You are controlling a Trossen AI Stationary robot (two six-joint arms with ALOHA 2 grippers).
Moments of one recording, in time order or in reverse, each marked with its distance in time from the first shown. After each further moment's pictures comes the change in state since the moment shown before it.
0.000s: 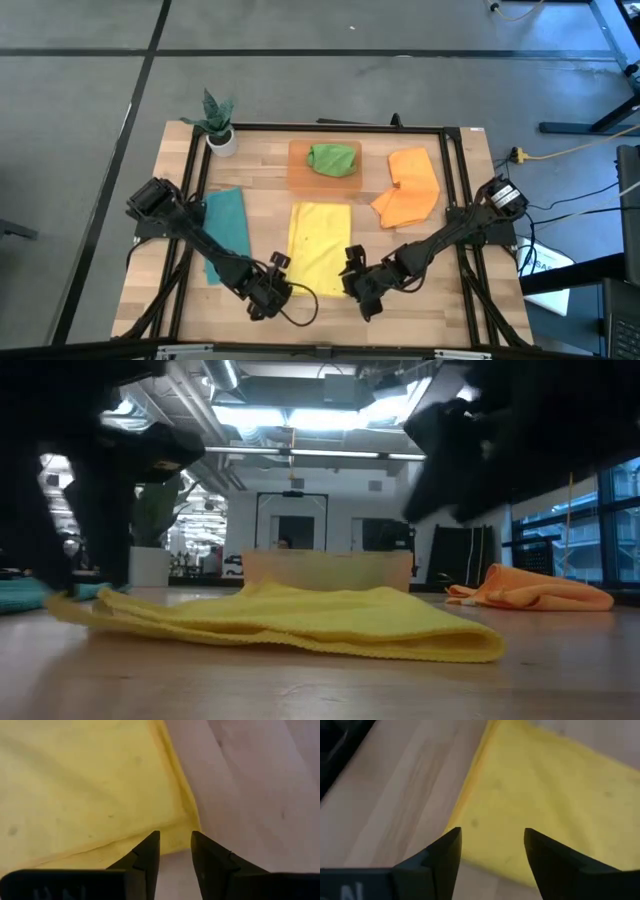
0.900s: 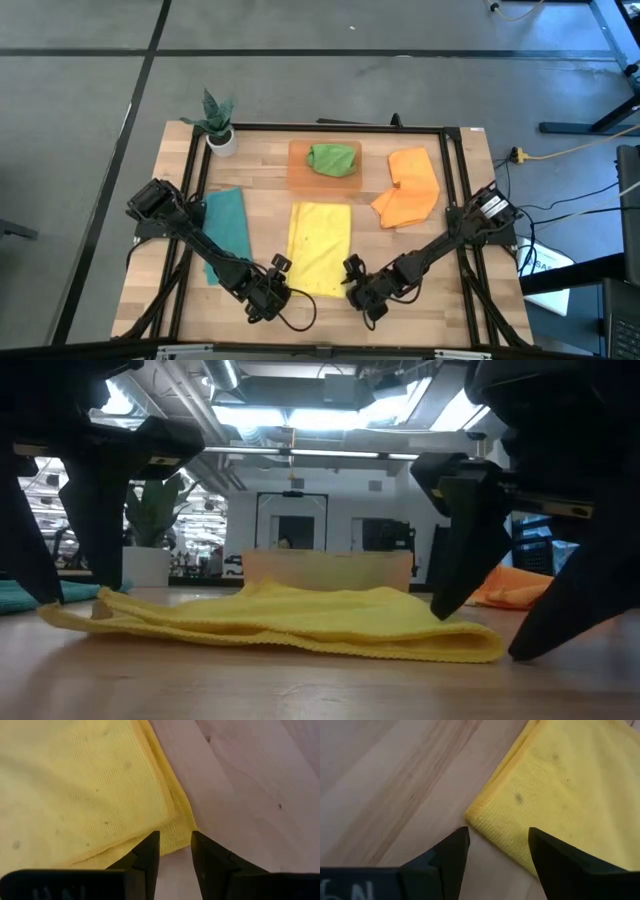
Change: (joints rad) left arm -0.016 0.012 -0.001 0.011 -0.019 0.073; right arm 0.032 0.128 -0.079 0.152 0.019 -0.239
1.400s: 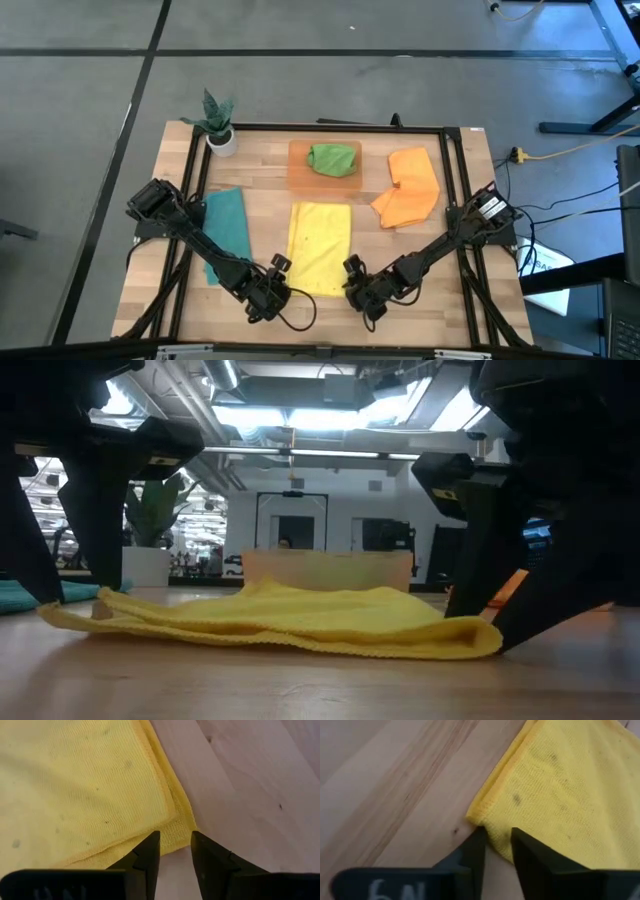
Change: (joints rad) left arm 0.000 0.000 0.000 -0.001 -0.001 -0.010; right arm -0.001 0.009 -0.001 0.001 0.046 -0.004
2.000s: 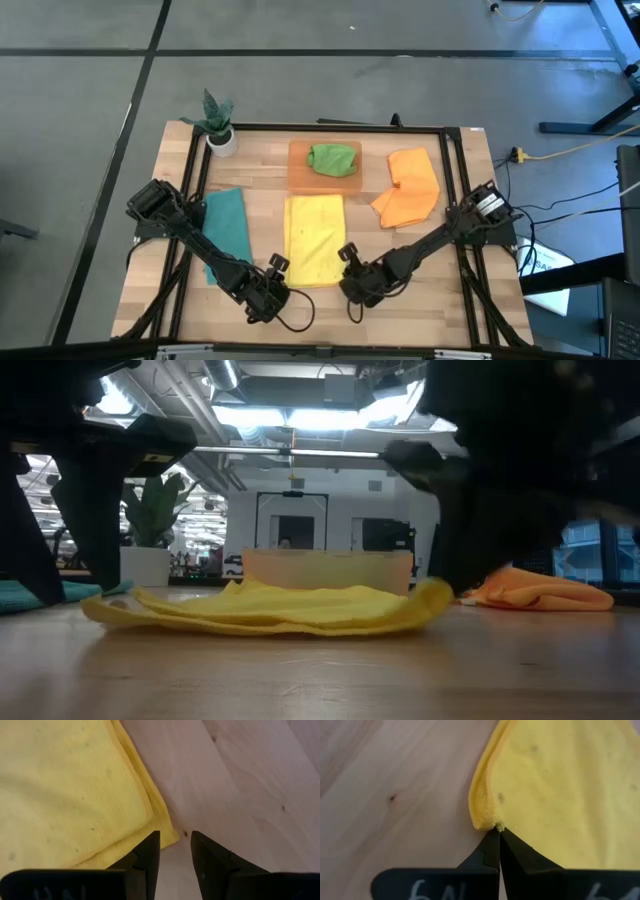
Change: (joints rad) left arm -0.017 -0.001 0.000 -0.009 -0.038 -0.046; right arm -0.059 -0.010 0.159 -0.329 0.014 -0.062
